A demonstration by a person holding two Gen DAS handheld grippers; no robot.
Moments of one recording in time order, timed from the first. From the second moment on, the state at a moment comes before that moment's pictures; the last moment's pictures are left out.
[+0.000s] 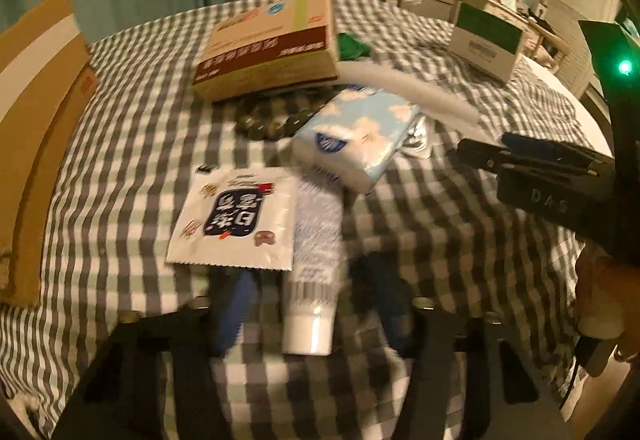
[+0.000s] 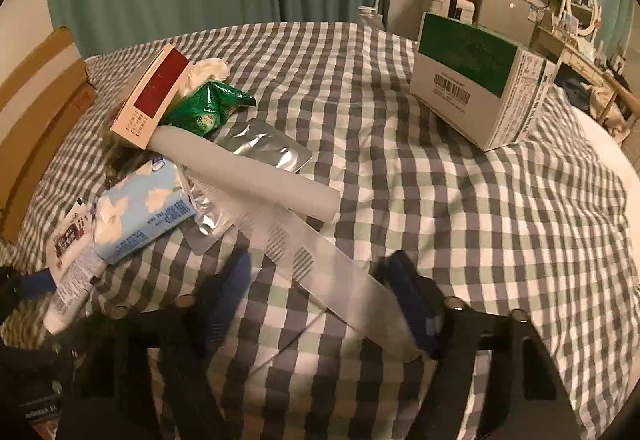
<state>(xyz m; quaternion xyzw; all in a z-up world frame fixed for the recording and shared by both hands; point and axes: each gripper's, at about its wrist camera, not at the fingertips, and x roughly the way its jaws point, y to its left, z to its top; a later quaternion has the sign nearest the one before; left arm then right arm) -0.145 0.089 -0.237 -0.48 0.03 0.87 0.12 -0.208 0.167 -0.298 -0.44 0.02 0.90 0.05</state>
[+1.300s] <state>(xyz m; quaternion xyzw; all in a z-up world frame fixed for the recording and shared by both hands) -0.107 0.055 -0.184 -0.50 -0.04 0.85 0.14 -0.123 0.104 -0.250 -0.46 0.03 0.89 0.01</state>
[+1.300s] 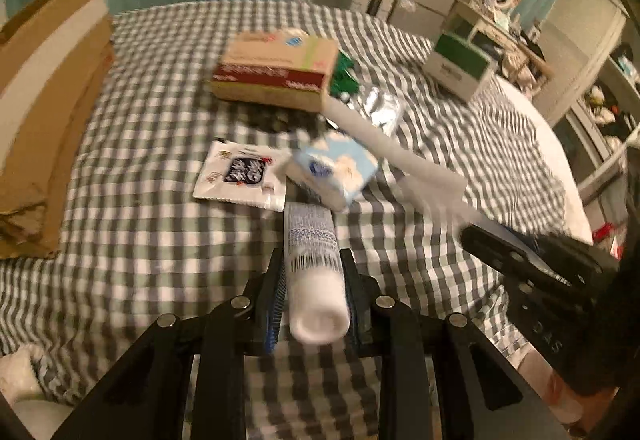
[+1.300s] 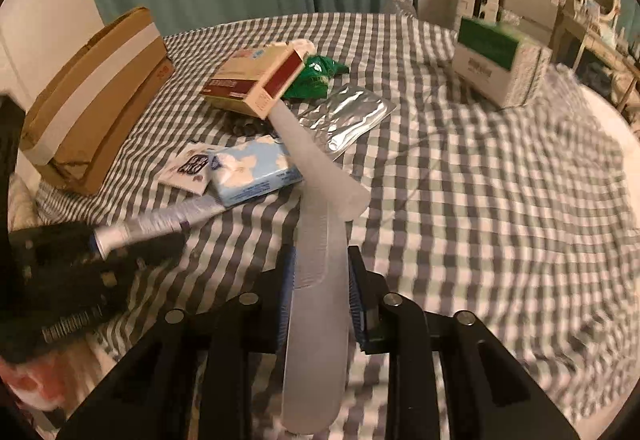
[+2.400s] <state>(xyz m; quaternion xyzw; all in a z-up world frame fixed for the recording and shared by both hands) -0.095 0.047 -0.182 -0.49 -0.04 0.86 0.15 -0.113 0.087 -0.262 -0.47 0.09 0.88 0.01</state>
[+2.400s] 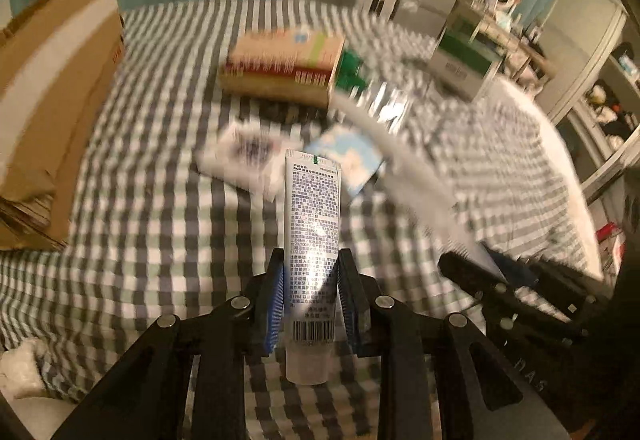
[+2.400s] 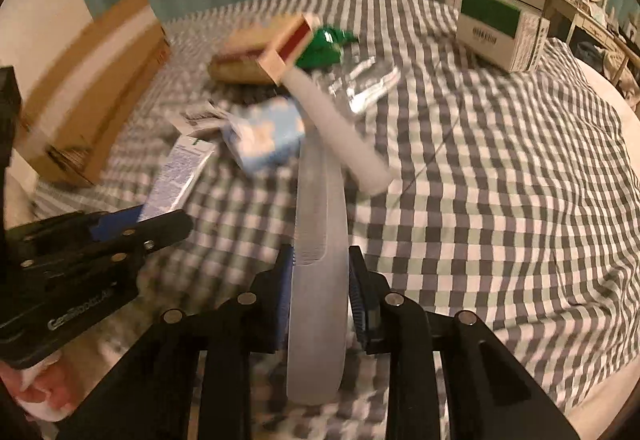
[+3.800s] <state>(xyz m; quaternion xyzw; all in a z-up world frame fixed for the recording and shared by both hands) -0.082 -0.008 -0.151 -0.49 -0.07 0.86 0.14 -0.111 0.048 -0.271 -0.48 0.04 0.88 0.01</state>
